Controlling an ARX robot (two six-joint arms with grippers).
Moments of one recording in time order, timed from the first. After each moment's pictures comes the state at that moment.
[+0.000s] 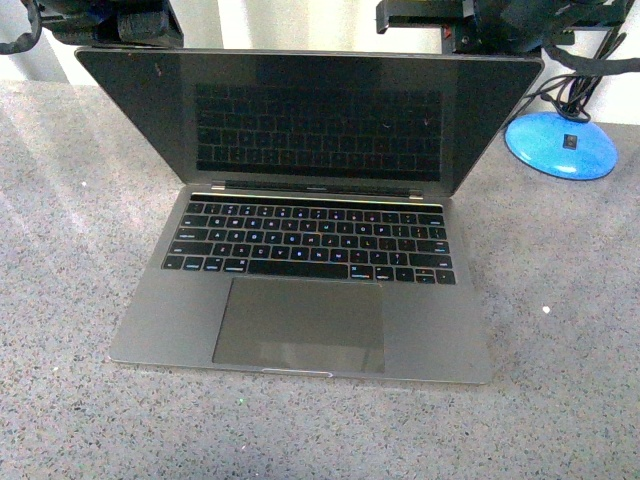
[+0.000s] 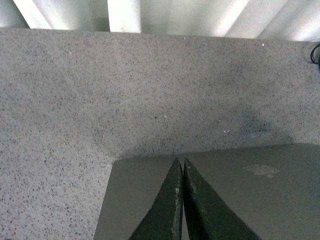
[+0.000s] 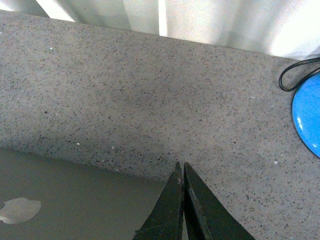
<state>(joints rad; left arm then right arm) -0.24 1.75 1.14 -0.04 0.00 -0.16 0.33 1.97 1.30 -0.04 0.09 0.16</state>
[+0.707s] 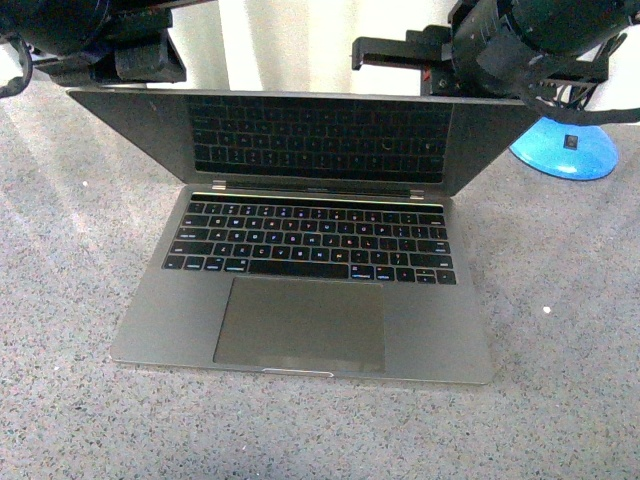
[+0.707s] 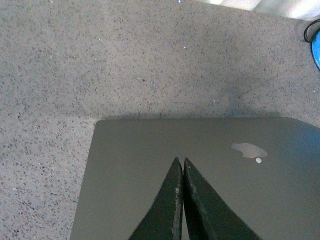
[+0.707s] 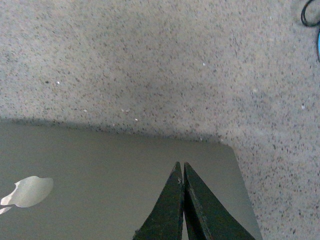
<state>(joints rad) -0.26 1.70 1.03 -0.03 0.04 -0.25 0.38 1.94 1.20 -0.07 0.13 0.31</state>
